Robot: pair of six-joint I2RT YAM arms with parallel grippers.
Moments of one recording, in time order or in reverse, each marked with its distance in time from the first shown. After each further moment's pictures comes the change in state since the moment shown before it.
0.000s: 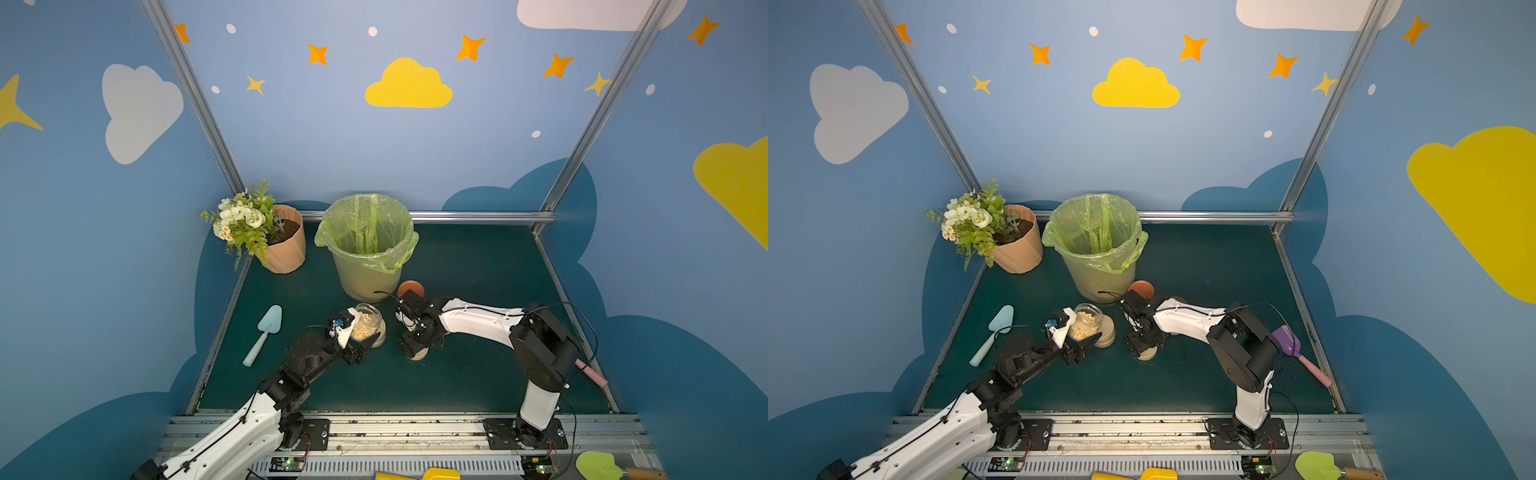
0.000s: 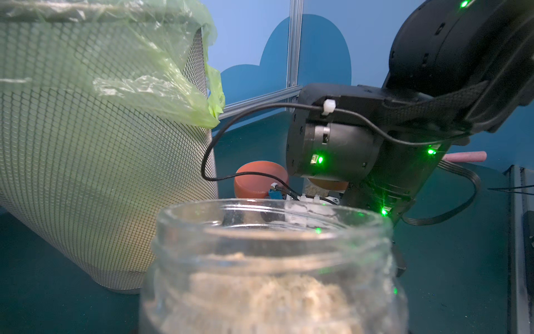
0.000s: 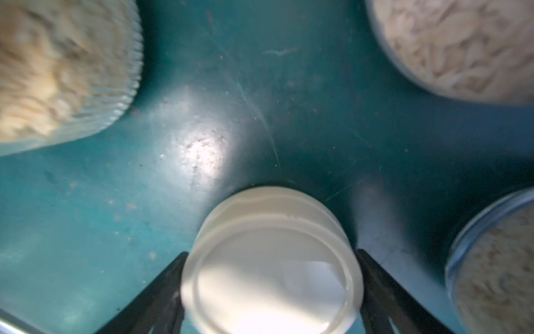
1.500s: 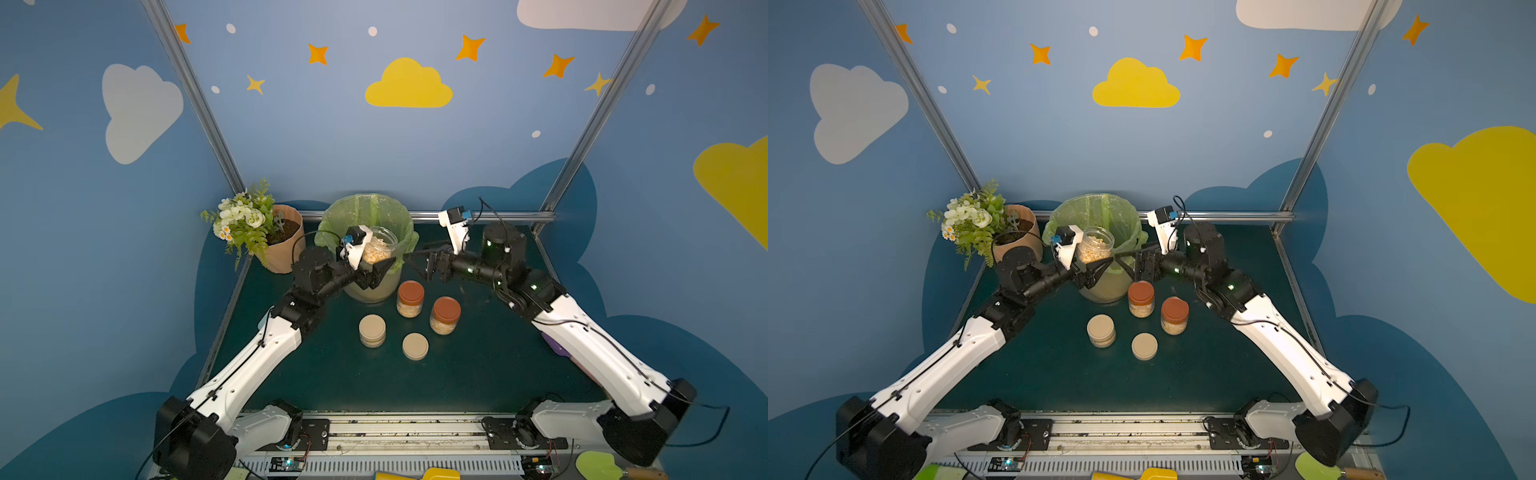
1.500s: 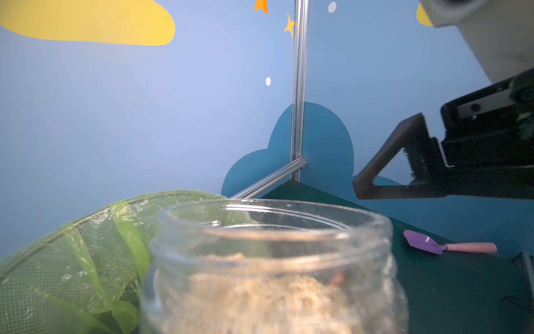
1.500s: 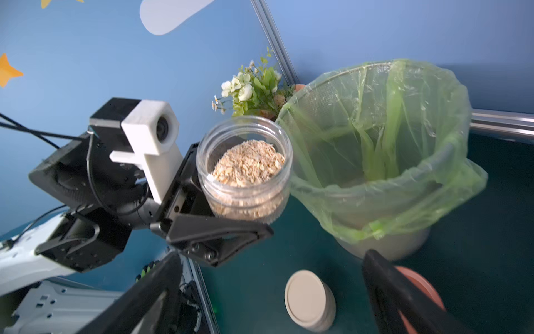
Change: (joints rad) left arm 0.208 0.555 0.777 -0.096 0.246 0.025; right arm -0.239 -0.506 0.231 0.437 -0.387 0.169
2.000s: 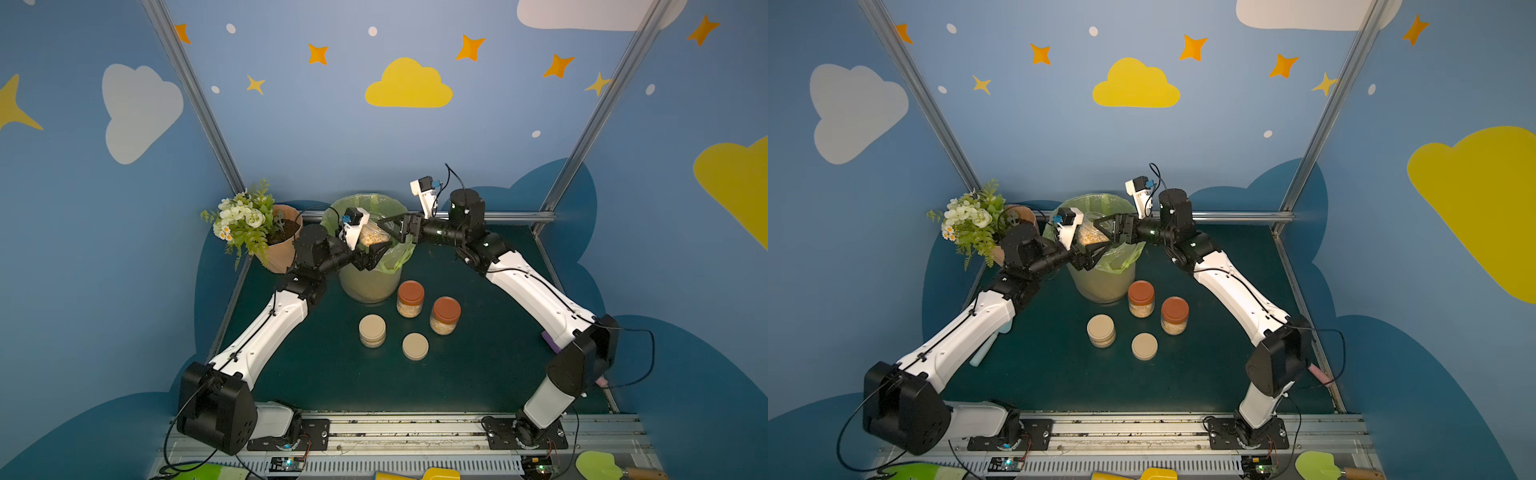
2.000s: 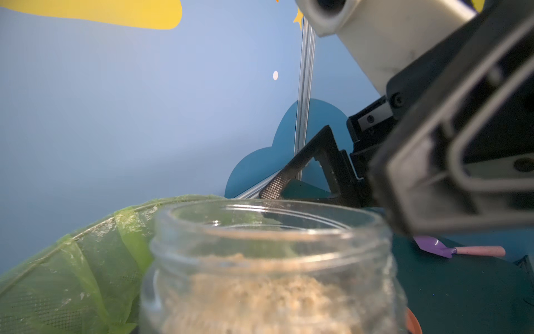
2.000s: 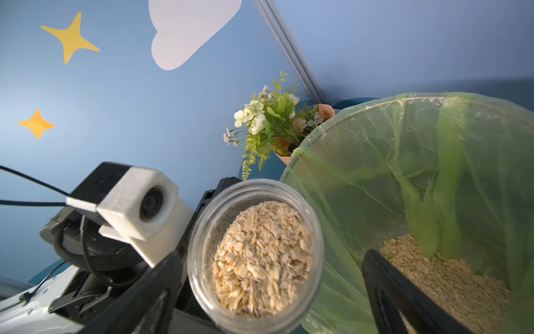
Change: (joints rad) left arm 0.106 0.186 0.132 0.021 0.143 -0.005; right arm -0.044 0.393 0.327 0.128 -0.186 0.110
